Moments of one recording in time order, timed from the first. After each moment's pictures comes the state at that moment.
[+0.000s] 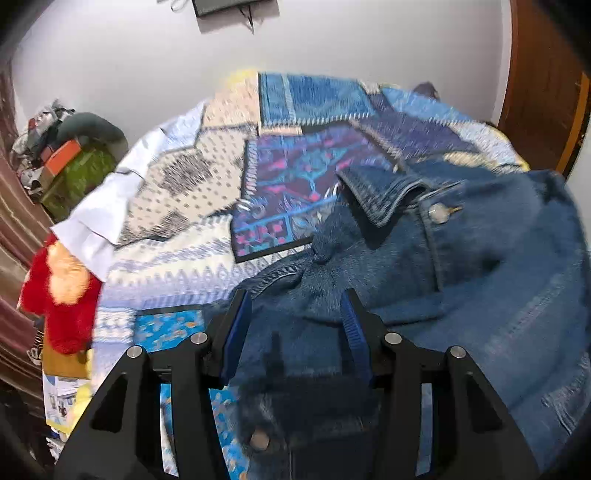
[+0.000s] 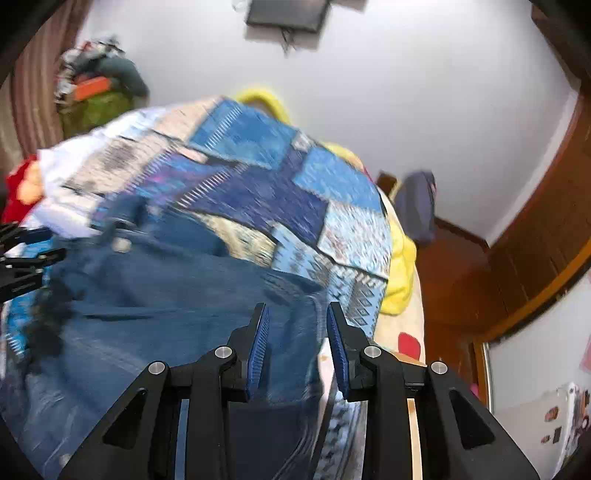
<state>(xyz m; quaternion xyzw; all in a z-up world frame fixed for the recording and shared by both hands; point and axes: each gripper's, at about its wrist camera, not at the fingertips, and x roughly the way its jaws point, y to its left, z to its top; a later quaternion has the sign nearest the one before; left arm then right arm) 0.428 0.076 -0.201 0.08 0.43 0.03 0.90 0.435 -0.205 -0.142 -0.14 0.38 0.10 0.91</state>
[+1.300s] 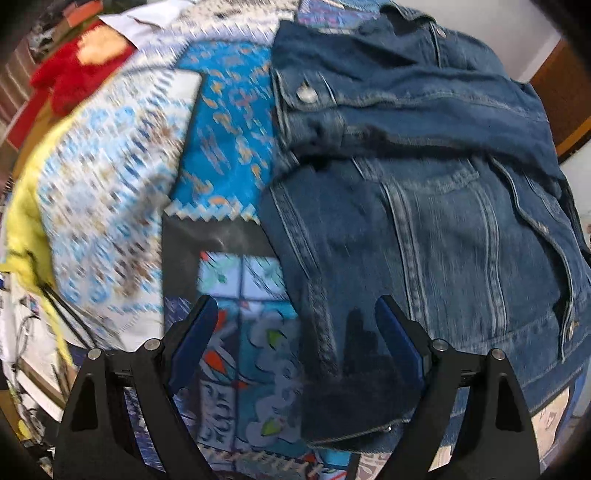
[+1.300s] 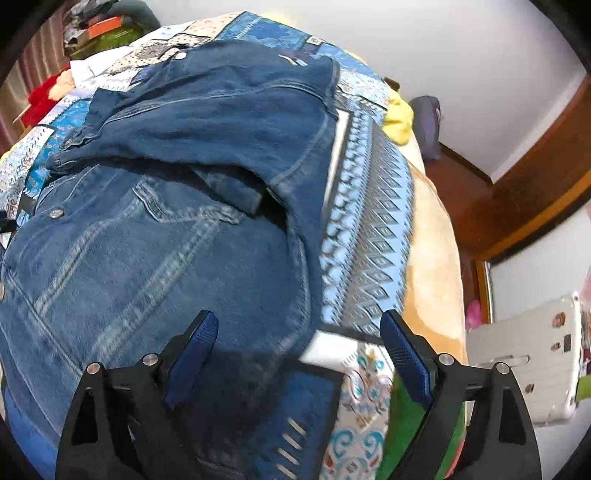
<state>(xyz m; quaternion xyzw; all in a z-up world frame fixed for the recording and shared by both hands) 0.209 0.149 -0.298 -0.07 0.59 0.01 0.81 0.258 -0.277 -0.243 -0.13 0.53 0.09 0.84</state>
